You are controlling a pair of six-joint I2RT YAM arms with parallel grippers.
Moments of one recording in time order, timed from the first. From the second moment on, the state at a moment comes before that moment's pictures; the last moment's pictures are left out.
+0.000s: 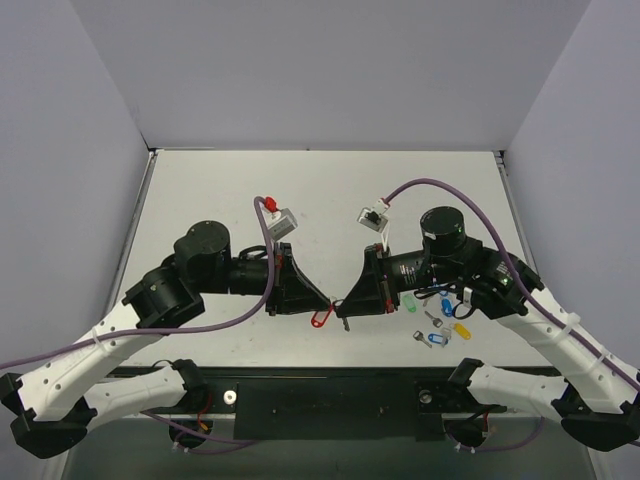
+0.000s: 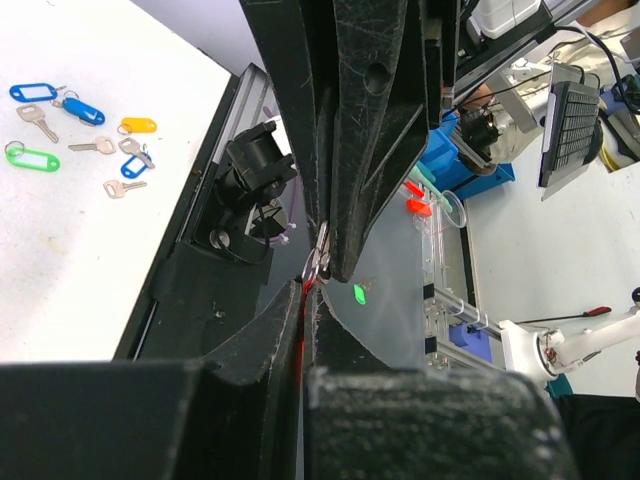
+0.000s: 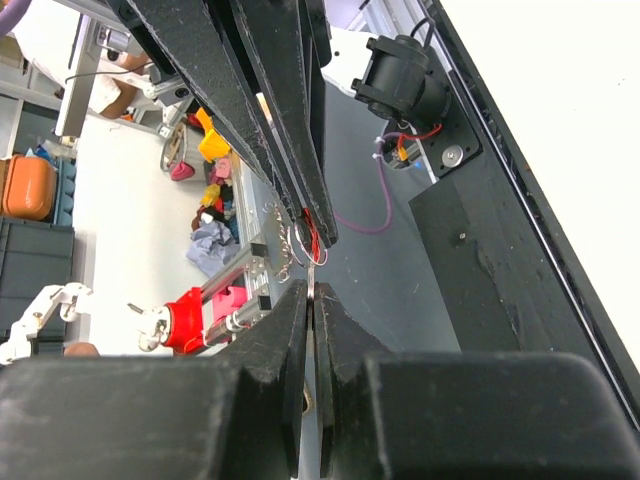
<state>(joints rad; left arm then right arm) -0.92 0.93 1.14 -0.36 0.62 -0.63 0.85 1.01 1.25 -0.64 -0.76 0.63</state>
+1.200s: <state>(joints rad) -0.96 0.95 1.19 -0.48 0.52 -0.58 0.85 1.02 1.30 -0.77 -0.68 0.52</state>
